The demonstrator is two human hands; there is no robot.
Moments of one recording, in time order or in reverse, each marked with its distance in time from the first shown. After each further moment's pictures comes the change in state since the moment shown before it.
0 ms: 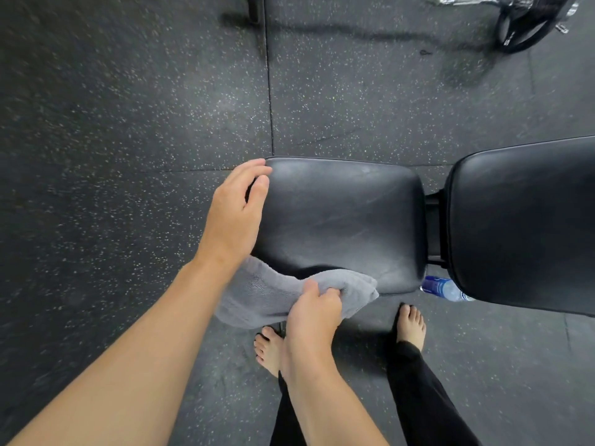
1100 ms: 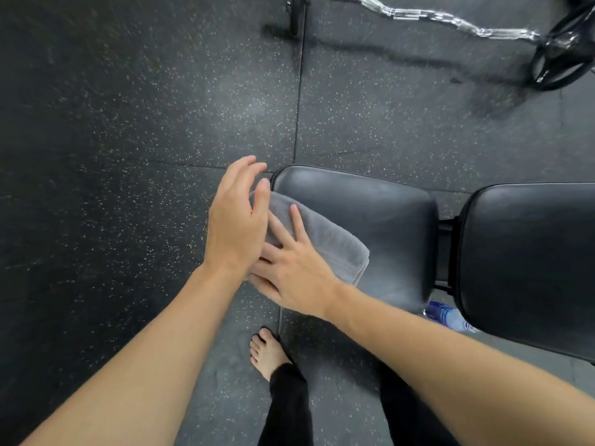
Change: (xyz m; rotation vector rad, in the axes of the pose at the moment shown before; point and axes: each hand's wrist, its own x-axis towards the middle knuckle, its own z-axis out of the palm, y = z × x) left_hand -0.014 -0.001 -0.011 0.176 0.224 0.020; right_hand -0.075 -0.211 0.001 -0.453 0.295 -1.813
